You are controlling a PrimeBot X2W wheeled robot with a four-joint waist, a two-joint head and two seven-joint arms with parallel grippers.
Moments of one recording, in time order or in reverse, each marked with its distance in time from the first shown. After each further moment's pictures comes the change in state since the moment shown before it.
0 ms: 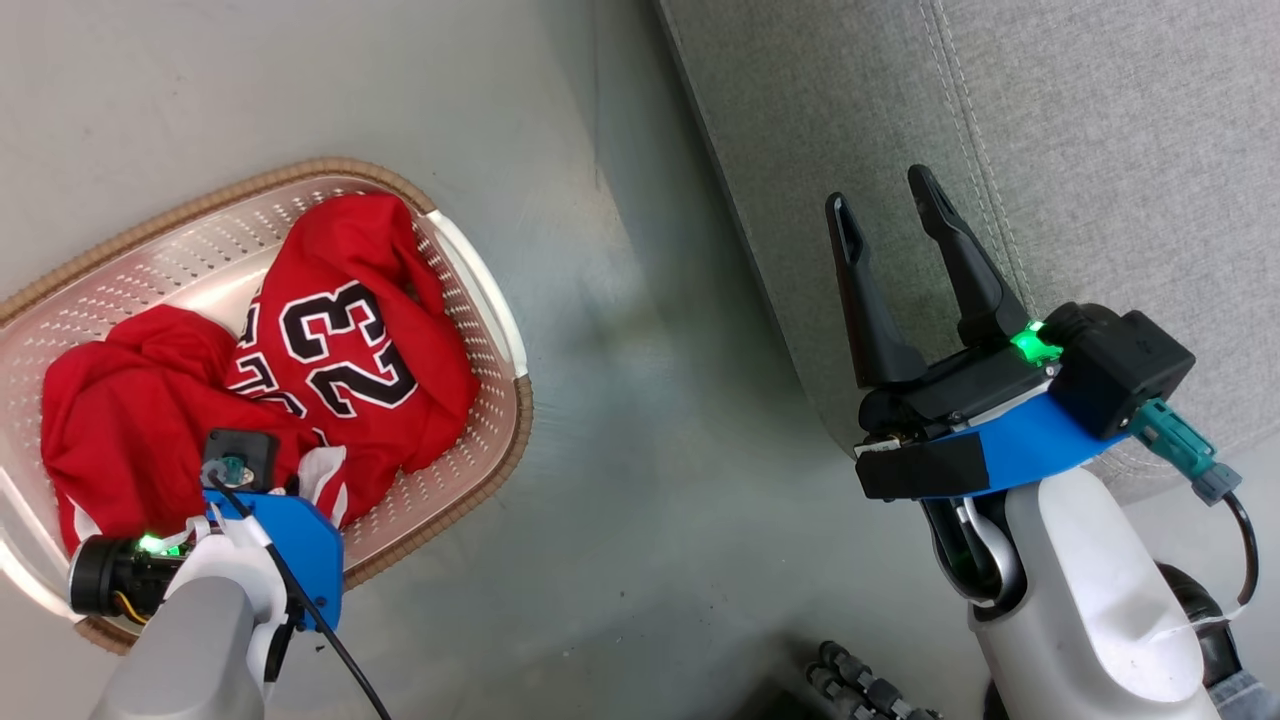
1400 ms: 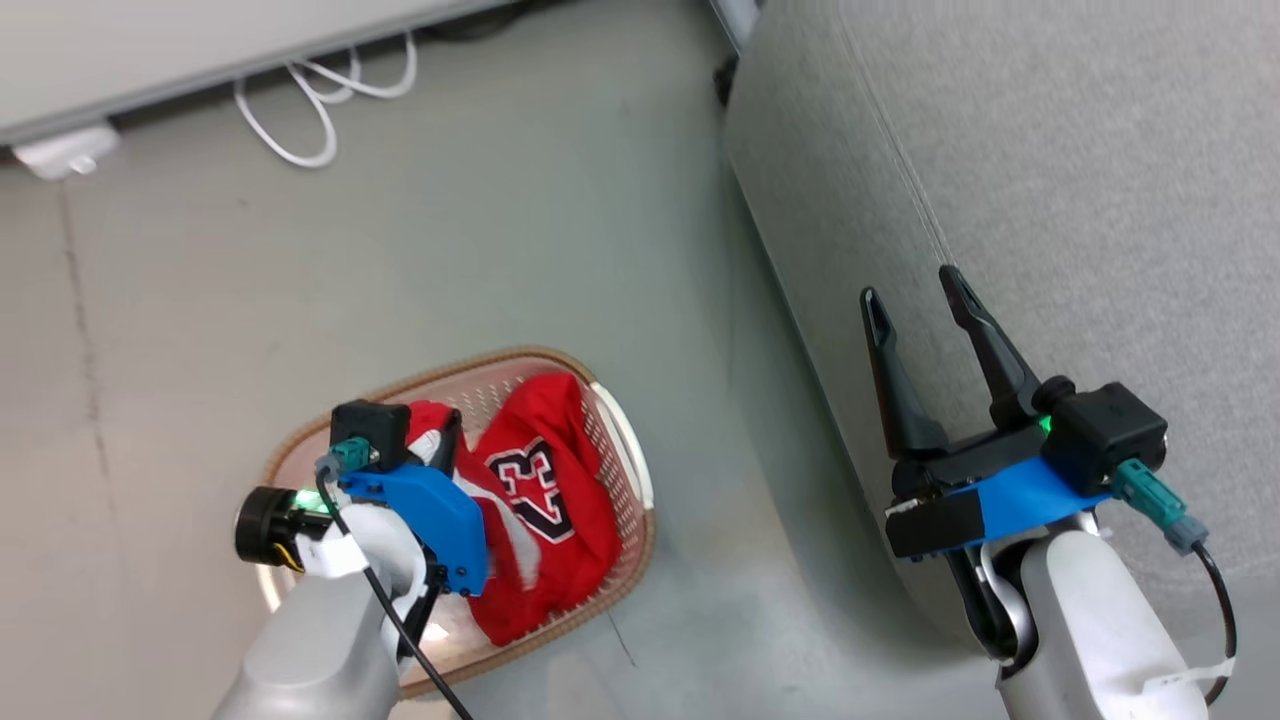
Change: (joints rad) left arm -0.041 -0.175 -0.051 -0.009 -0.083 -0.074 -0.208; right arm 0.105 0.001 -0.081 0.086 -0.125 0.000 0.000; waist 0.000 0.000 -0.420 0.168
